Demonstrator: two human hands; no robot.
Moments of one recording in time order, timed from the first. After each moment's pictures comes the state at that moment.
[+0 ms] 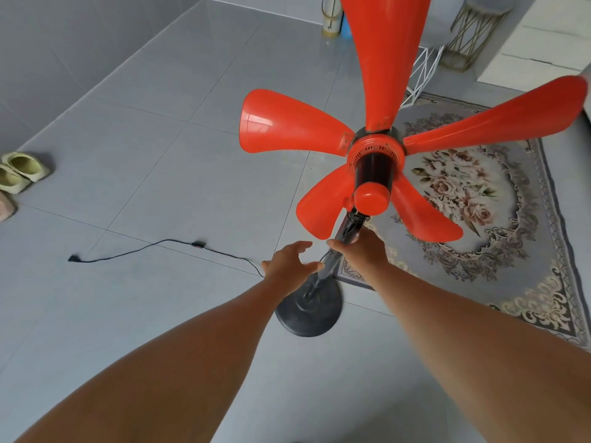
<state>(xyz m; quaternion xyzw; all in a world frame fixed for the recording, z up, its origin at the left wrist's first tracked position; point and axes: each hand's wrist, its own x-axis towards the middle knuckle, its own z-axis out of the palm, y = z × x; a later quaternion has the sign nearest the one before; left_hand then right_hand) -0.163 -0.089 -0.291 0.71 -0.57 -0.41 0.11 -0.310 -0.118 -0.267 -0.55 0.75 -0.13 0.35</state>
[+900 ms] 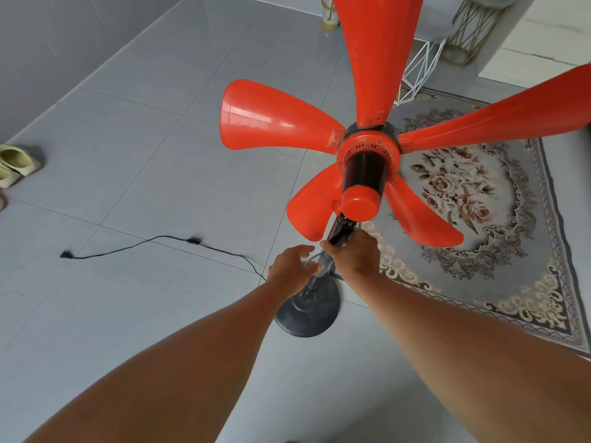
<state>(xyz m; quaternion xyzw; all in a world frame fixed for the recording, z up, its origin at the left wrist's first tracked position) -0.174 -0.088 -0.290 0.69 -0.51 -0.50 0.15 -0.293 -0.112 -0.275 -0.55 0.77 -0.18 0.25</state>
